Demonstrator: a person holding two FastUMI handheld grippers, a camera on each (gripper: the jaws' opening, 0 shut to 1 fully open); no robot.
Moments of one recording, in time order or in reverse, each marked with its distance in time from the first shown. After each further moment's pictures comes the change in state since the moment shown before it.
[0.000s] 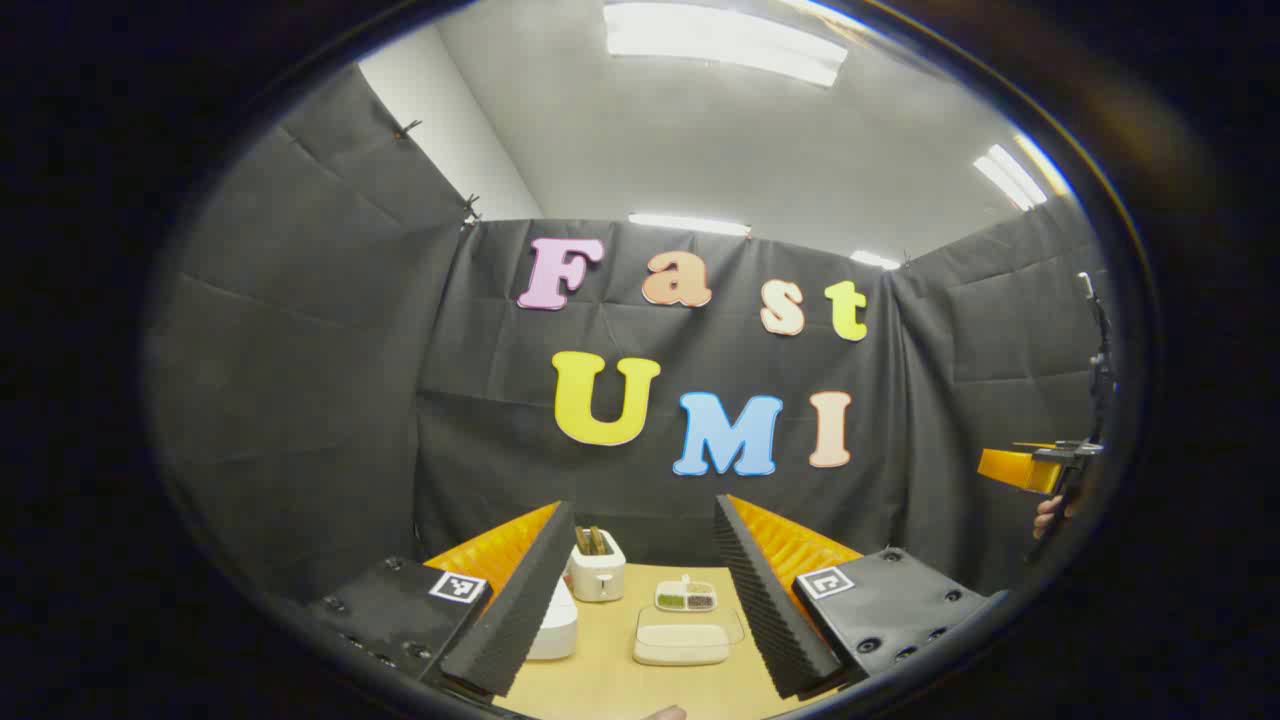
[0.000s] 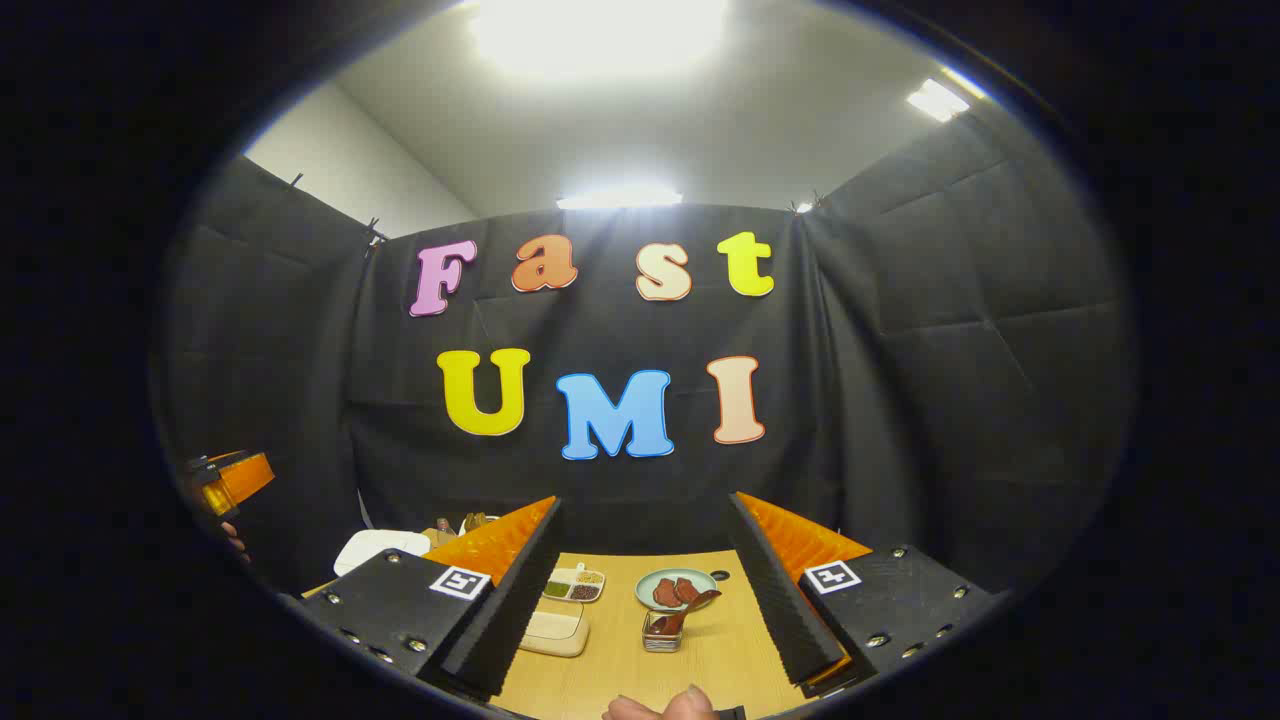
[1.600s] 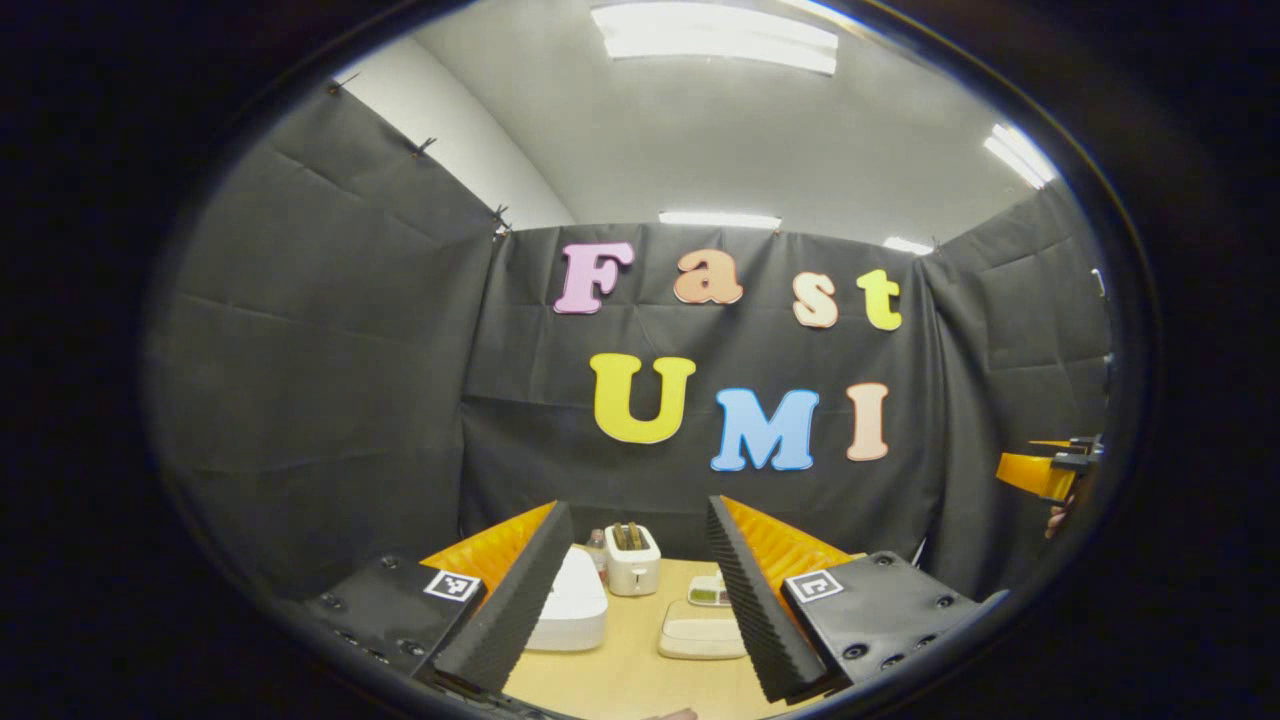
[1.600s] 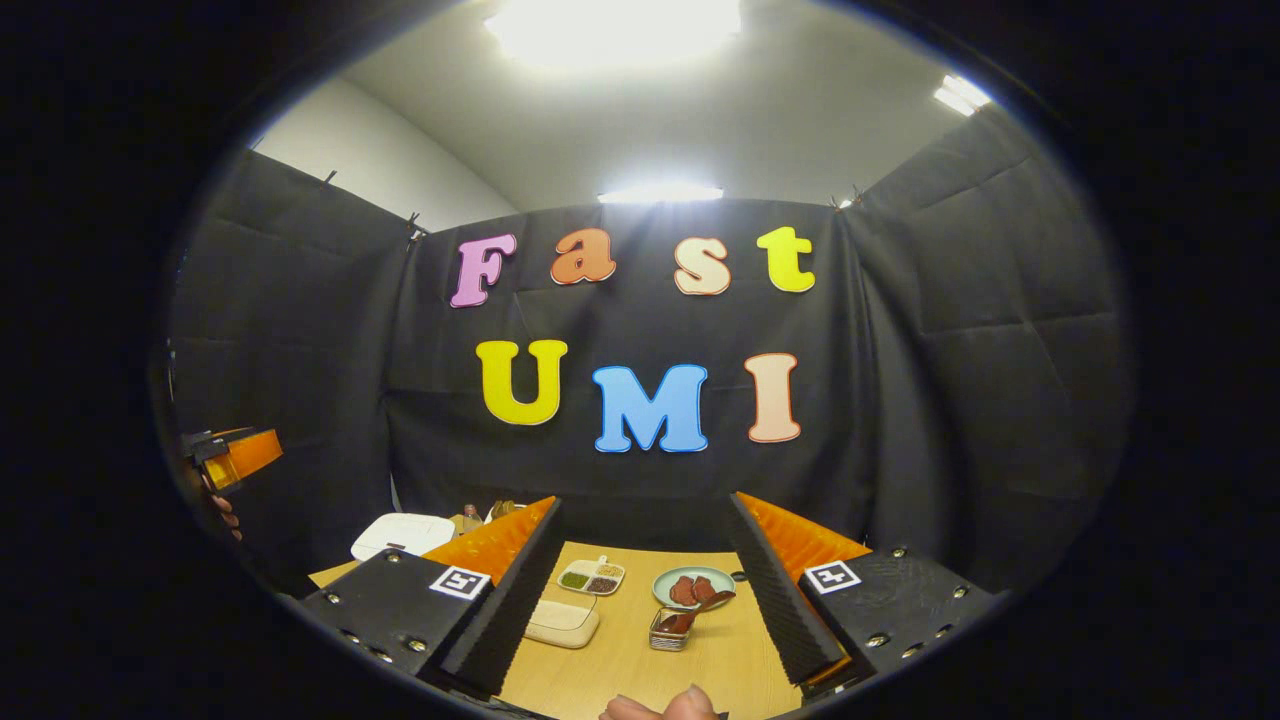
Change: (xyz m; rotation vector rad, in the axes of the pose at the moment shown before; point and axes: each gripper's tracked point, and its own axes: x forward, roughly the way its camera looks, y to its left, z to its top) left arm -0.016 0.012 0.000 0.059 0.014 0.146; right arm 0.001 -0.009 -0.008 -0.023 0.020 0.148
